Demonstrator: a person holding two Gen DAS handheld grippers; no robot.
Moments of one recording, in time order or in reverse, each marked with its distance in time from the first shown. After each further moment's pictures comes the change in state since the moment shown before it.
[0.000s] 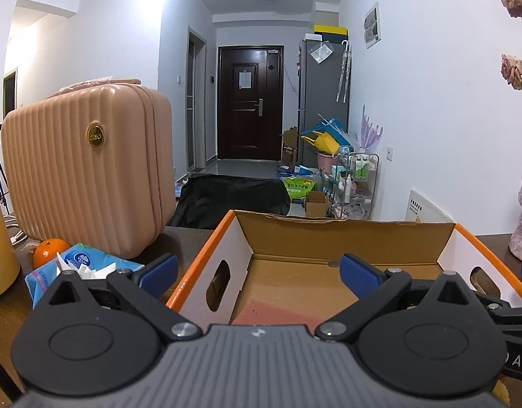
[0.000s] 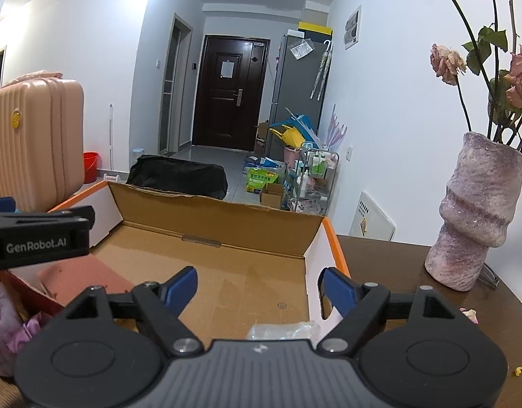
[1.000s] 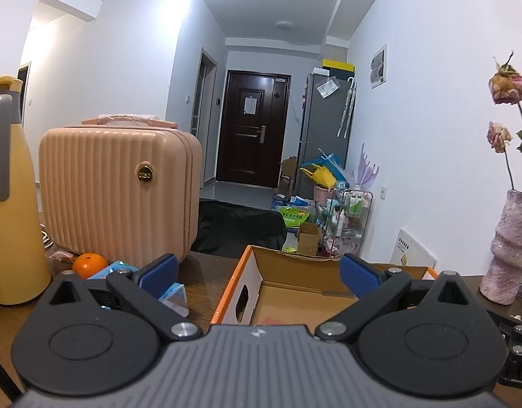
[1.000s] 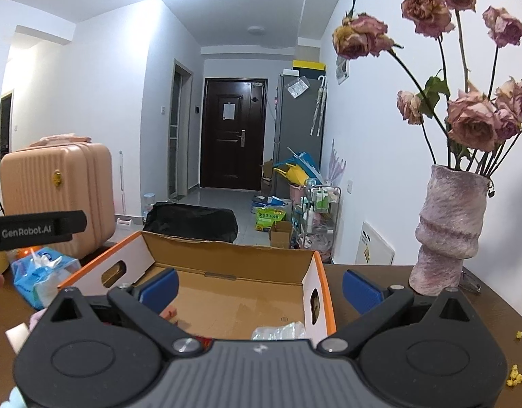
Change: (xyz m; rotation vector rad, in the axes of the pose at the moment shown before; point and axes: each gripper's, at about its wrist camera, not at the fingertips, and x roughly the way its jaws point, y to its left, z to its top) left arm -0.089 0.037 0.023 -0.091 -0.095 -0.029; right arm -0.103 -0.014 -0.001 0.064 -0.152 0.042
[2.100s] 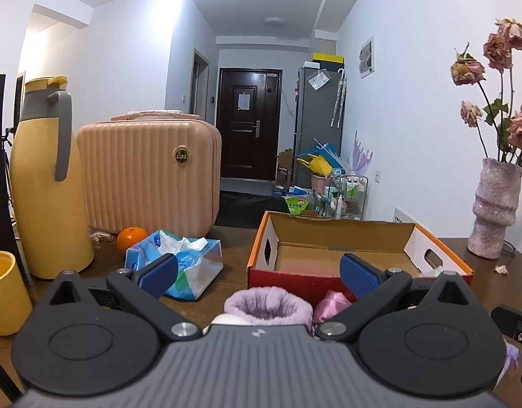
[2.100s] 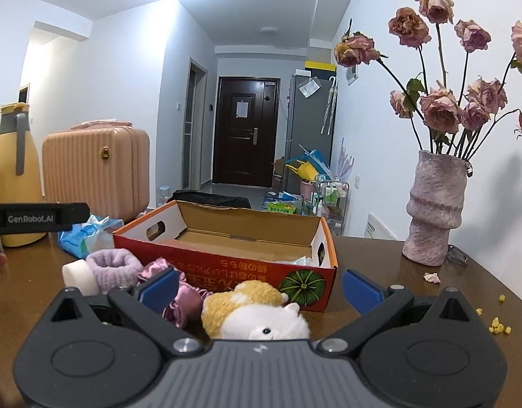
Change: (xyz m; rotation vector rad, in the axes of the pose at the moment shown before) left arm -0.091 0.030 -0.036 0.063 0.020 -0.009; right arm -0.101 0.016 -0.054 -0.022 0.004 0.038
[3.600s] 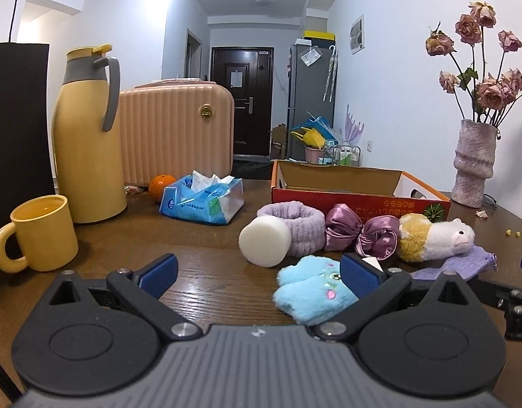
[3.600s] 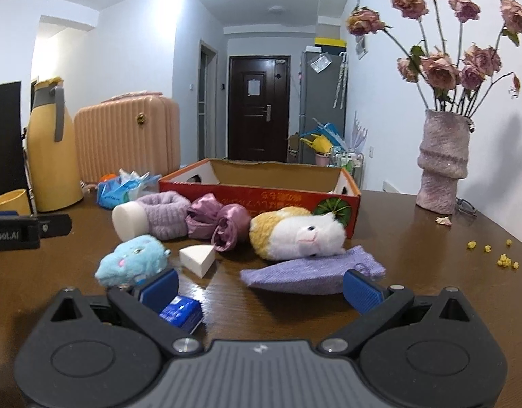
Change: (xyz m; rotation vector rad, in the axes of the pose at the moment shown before) left arm -0.089 0.043 -0.060 0.027 0.088 -0.026; right arm -0.055 0.033 -0.059 0.028 0.092 0.064
